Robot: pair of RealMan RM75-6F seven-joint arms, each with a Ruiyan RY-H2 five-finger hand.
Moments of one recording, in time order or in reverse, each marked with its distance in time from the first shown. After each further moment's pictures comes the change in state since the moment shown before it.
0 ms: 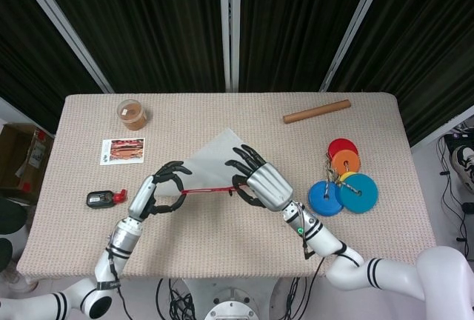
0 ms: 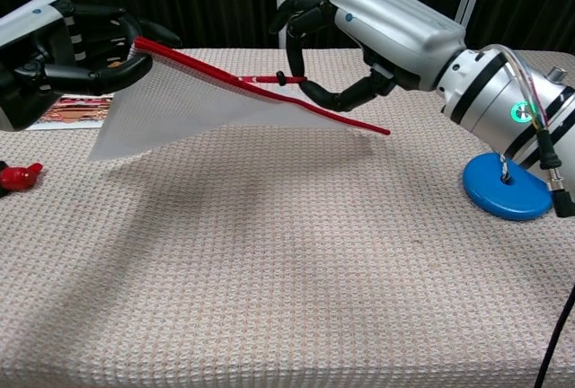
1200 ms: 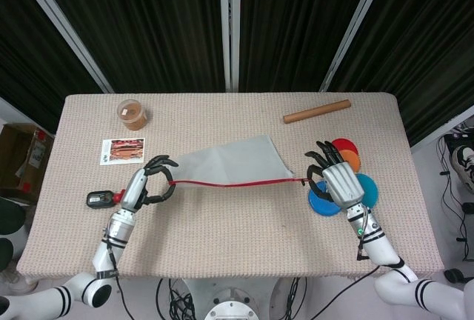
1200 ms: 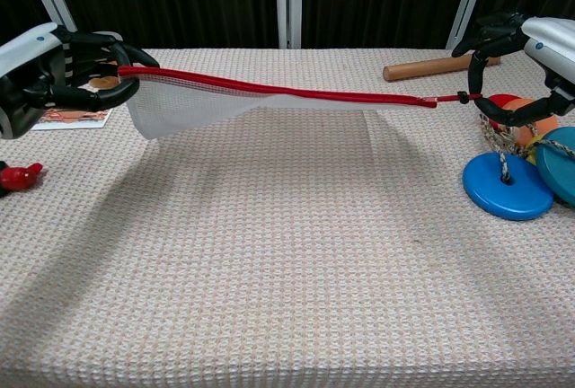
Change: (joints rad) left arm -0.003 -0.048 -0.033 0.167 -0.073 -0.055 0.040; right arm -0.241 0.143 -0.057 0.116 0.082 0.065 0.113
